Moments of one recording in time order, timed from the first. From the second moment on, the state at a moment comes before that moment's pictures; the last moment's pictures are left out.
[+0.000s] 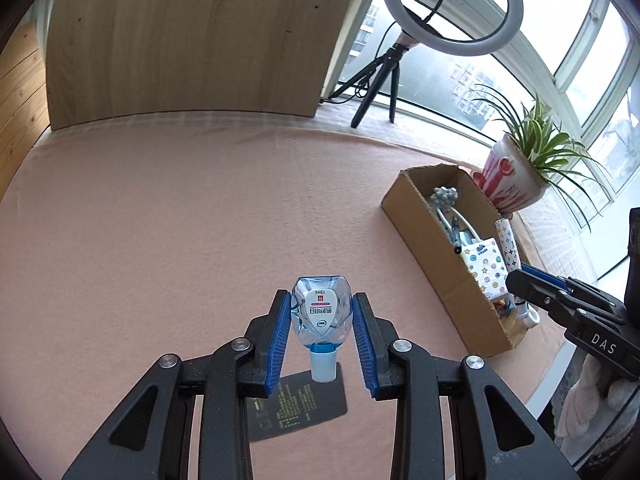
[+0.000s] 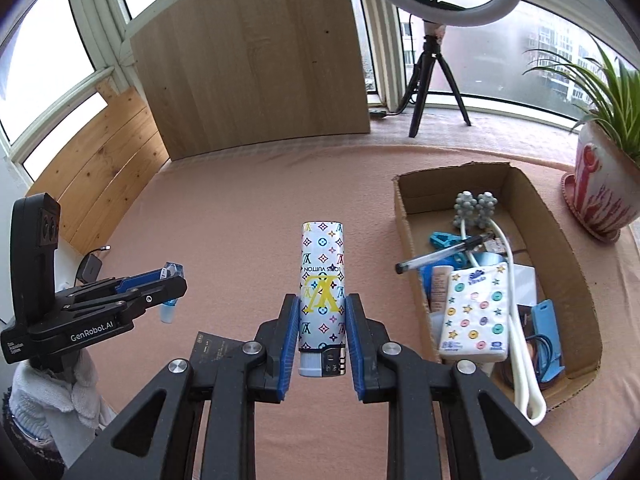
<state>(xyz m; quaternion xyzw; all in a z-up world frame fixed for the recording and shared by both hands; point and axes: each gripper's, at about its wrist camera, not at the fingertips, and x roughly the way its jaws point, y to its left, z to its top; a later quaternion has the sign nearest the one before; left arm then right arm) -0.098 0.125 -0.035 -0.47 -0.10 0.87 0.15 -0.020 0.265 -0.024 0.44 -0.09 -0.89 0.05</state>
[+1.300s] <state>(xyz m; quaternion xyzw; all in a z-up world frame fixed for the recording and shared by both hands) -0.210 0.291 -0.021 -0.43 -0.02 0.88 0.19 -0.001 0.410 -0.018 0.41 -0.11 -0.90 -0.06</state>
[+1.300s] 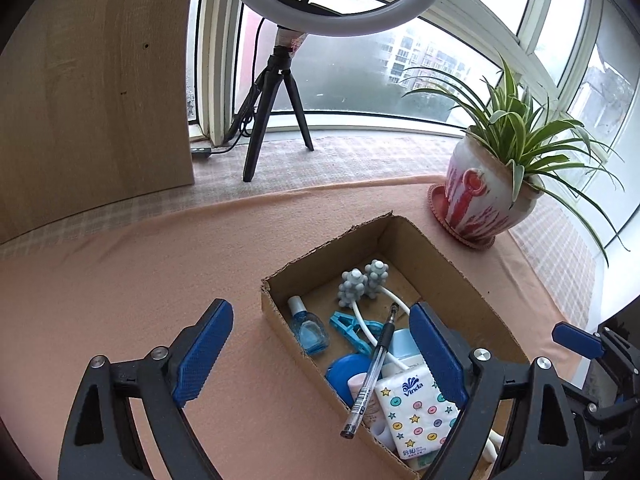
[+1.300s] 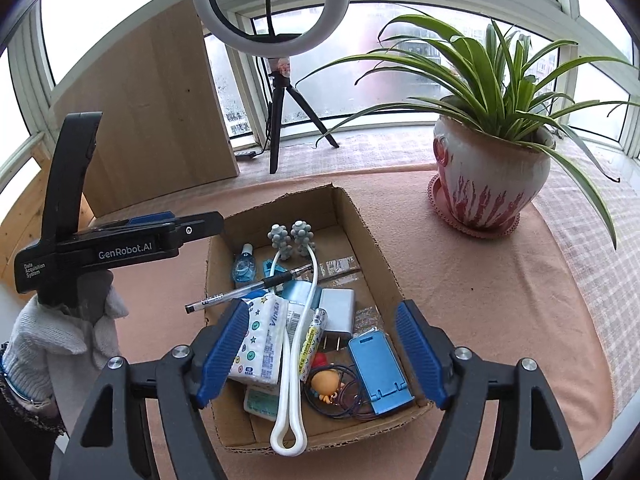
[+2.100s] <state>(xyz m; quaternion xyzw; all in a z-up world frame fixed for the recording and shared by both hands) -0.111 0.203 0.002 -0.44 -0.03 0.89 0.13 0.015 0.354 -0.010 0.42 -0.12 -0.90 -0.02</state>
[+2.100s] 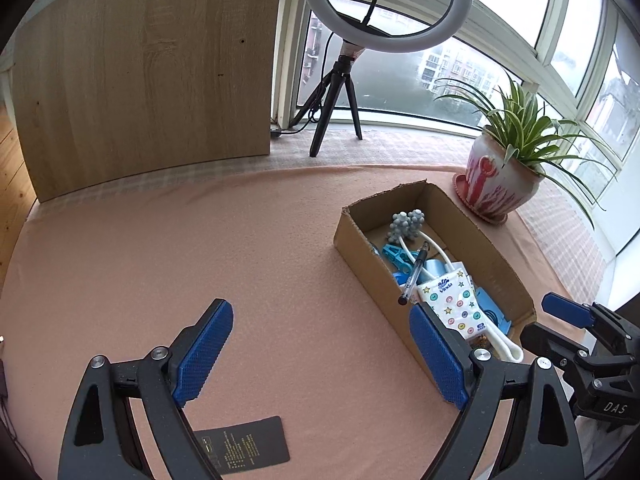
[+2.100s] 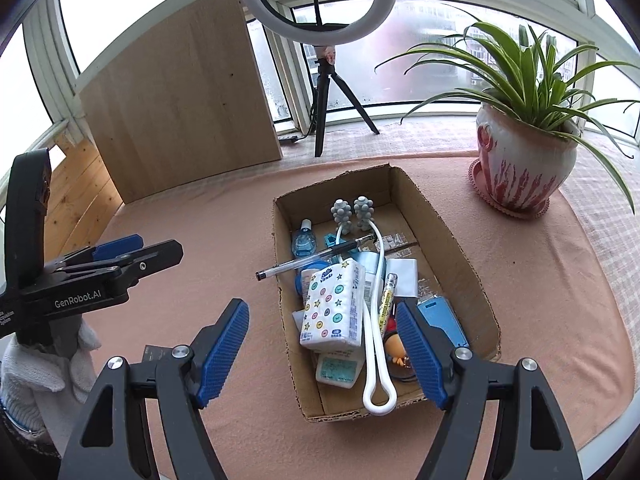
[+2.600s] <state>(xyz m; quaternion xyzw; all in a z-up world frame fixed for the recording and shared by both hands) -0.045 0.133 -0.013 -0.47 -0.04 0.88 0.08 0.053 0.301 -0.006 0.43 -0.09 -0.90 0.01</state>
